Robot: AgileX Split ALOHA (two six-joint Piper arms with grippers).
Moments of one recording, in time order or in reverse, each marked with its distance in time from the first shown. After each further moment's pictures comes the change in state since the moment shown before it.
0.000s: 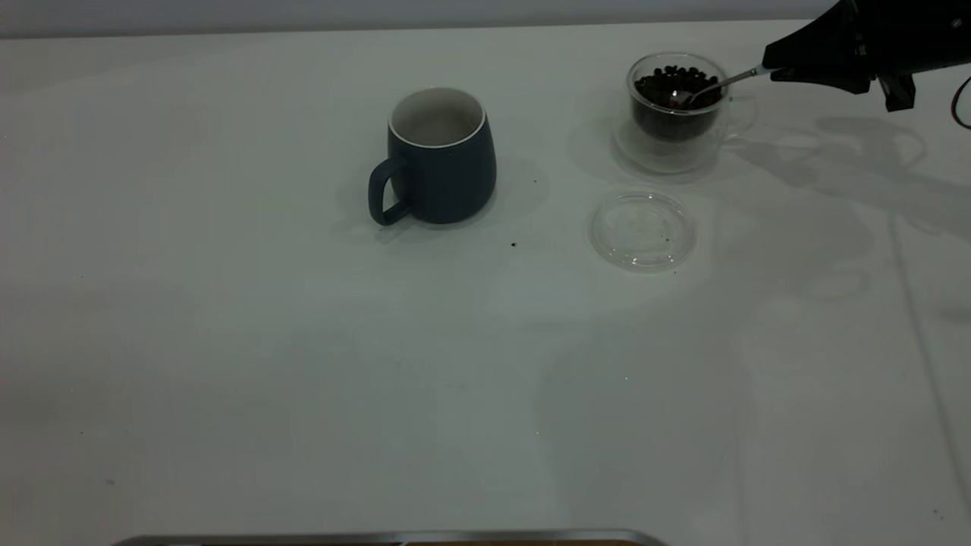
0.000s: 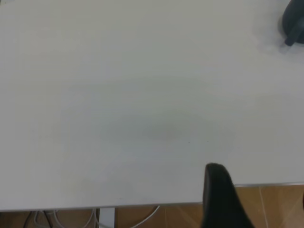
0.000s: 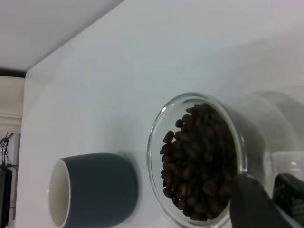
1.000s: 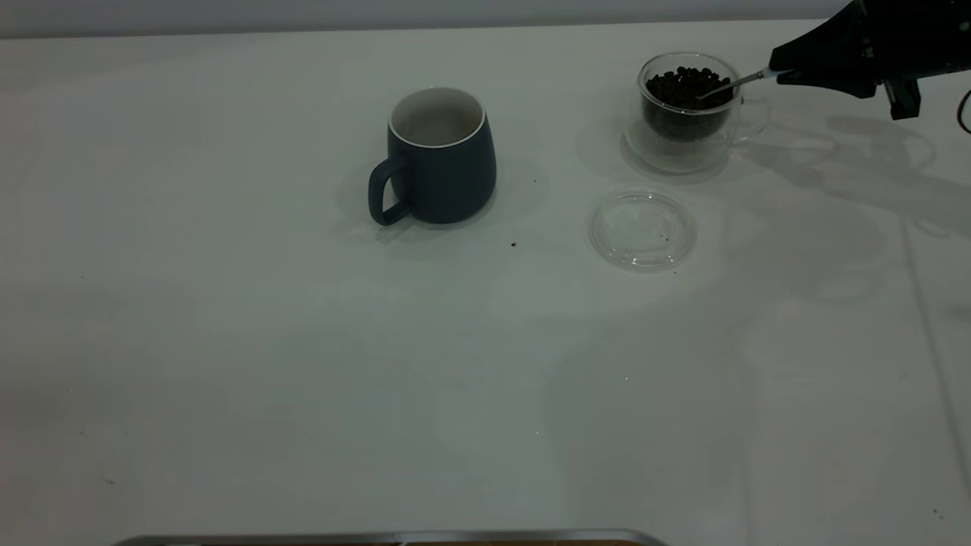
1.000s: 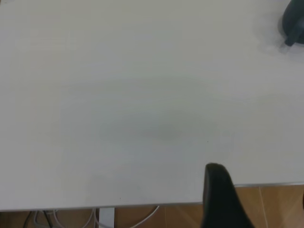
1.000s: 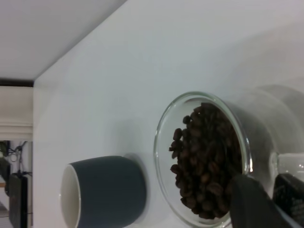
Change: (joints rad) left arm 0.000 0.000 0.000 0.000 0.000 -0.002; right arm -0.020 0.005 0.000 0.000 0.034 0.051
